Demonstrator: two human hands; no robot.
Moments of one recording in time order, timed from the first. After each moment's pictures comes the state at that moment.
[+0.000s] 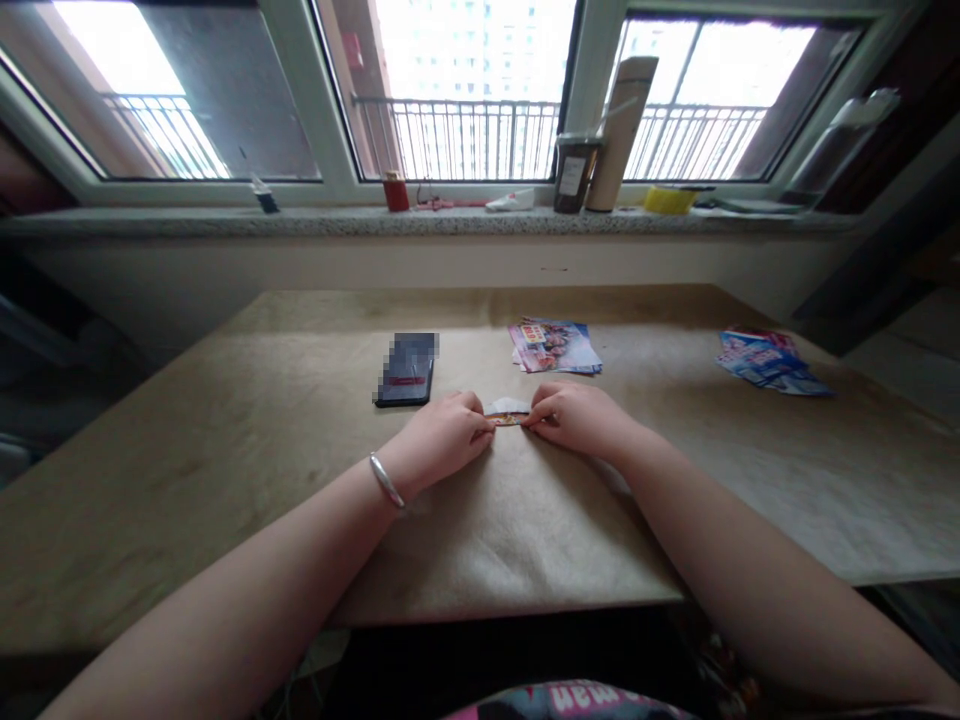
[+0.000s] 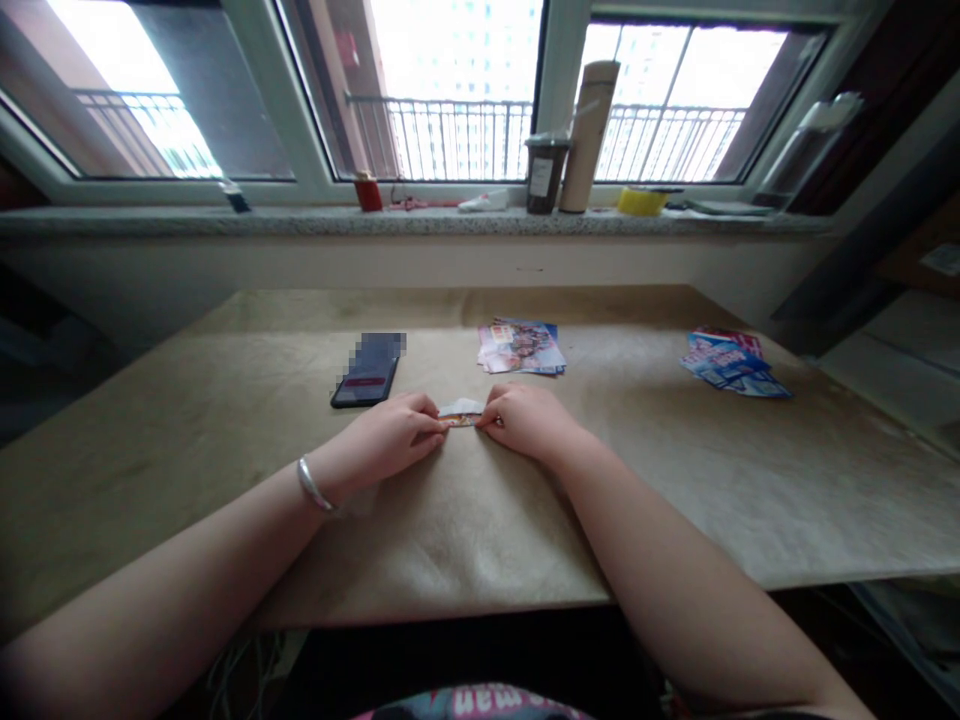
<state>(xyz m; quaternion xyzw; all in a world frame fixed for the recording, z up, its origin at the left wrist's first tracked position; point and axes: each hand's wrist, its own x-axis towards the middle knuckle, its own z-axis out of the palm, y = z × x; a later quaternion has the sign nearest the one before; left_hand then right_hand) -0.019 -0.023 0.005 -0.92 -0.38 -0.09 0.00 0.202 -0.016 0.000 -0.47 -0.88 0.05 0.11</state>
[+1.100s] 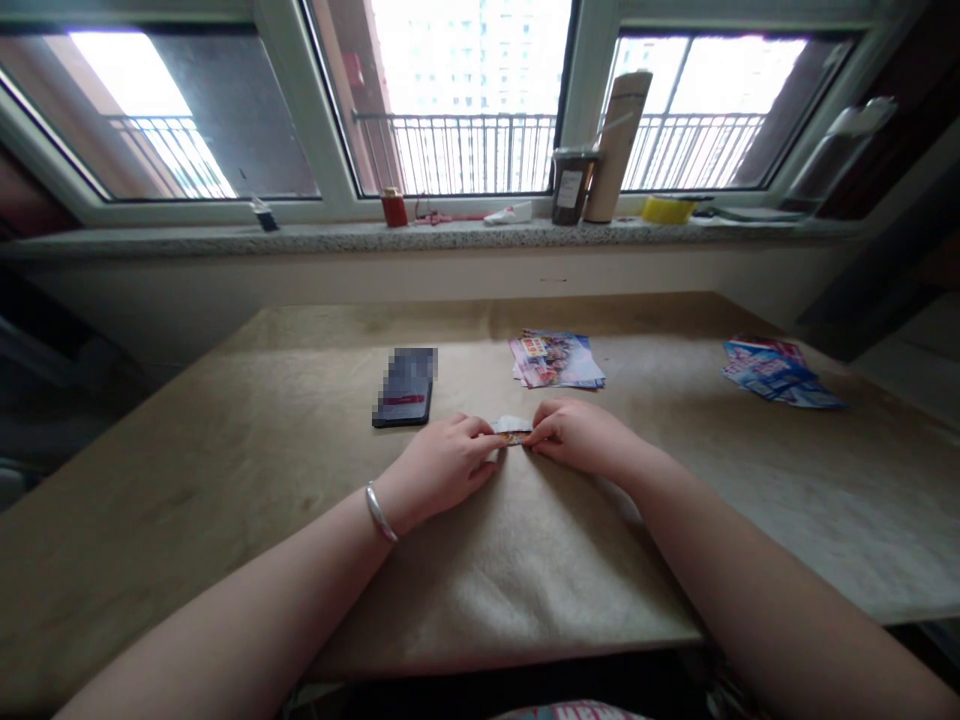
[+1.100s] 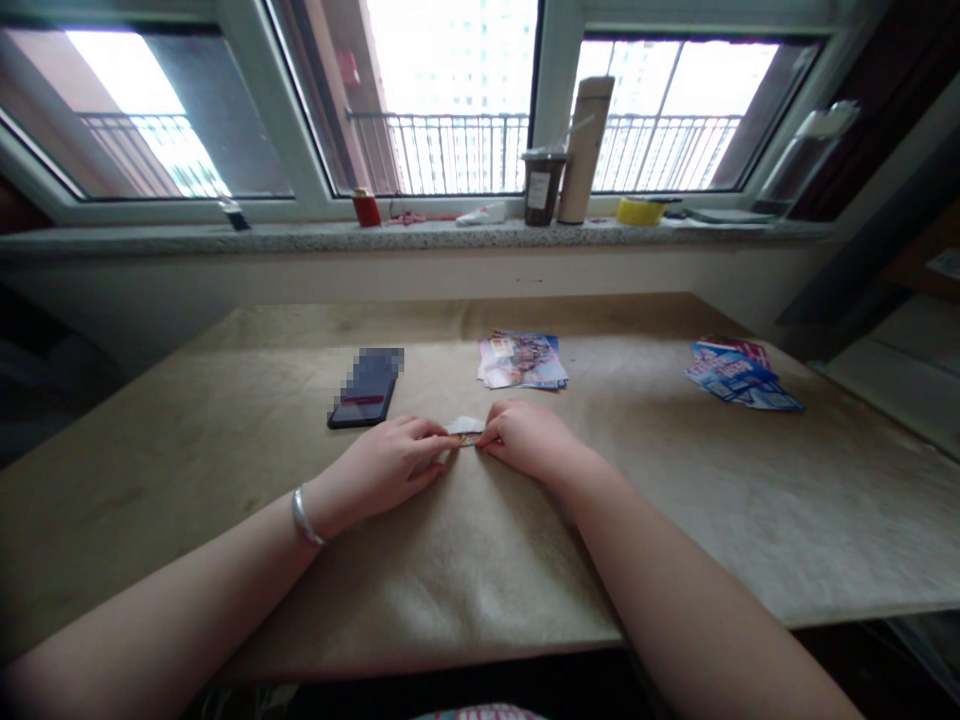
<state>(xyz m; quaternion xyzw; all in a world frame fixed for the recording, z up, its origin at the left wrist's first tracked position) -0.019 -0.017 0.009 -0.93 -0.34 -0.10 0.00 0.205 0.003 0.002 -0.44 -0.88 0.10 0.12</state>
